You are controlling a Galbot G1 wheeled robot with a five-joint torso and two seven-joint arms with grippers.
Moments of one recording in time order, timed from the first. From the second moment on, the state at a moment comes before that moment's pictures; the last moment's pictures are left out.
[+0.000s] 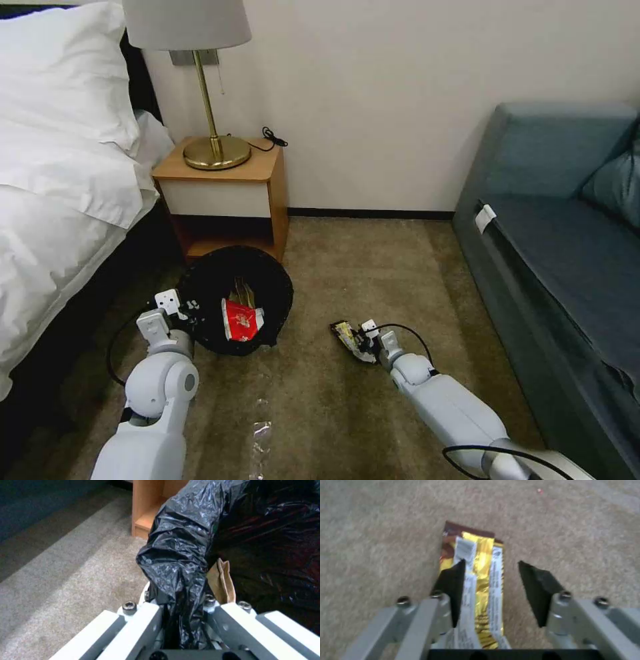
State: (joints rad) left arm 1.23 -1.39 -0.58 -1.97 -0.46 0.54 -0.41; right arm -0.69 1.28 -0.21 0.82 0.34 0.01 -0.08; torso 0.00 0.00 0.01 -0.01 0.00
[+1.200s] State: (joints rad) left arm 1.26 -1.39 -0.58 -1.99 -0.46 0.54 -0.41; right arm -0.65 1.35 -0.08 0.54 0.20 0.13 -0.19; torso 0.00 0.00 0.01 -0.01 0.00
